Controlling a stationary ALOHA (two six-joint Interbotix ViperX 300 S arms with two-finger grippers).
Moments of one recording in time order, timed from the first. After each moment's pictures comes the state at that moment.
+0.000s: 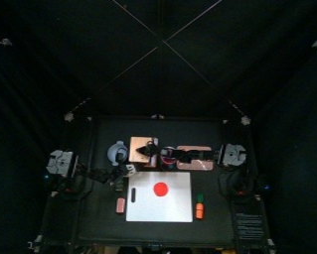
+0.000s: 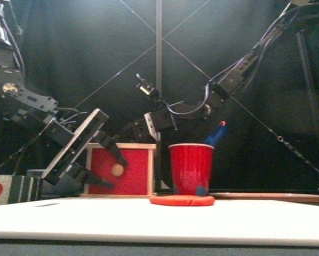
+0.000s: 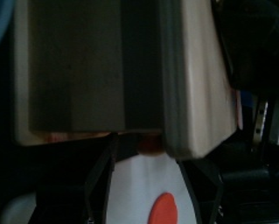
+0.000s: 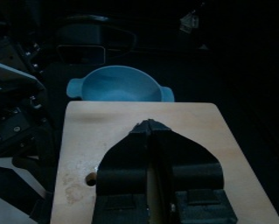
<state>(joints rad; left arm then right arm) -0.04 0.17 0.98 -0.93 -0.83 -0.82 -0.35 0.40 0.33 -0.28 -0.52 -0.01</state>
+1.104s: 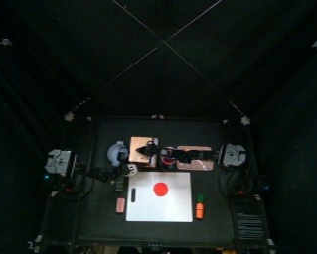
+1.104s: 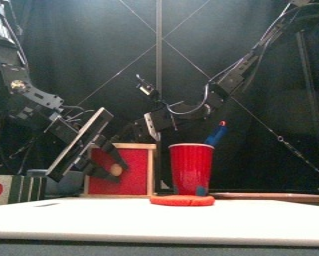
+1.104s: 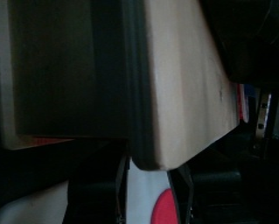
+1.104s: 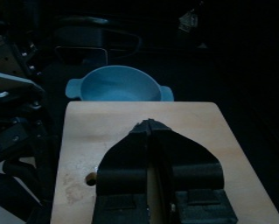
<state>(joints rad) -0.08 0.12 0.97 -0.92 -0.68 -0.74 -0.34 0.40 0.33 -0.27 -0.51 0.00</state>
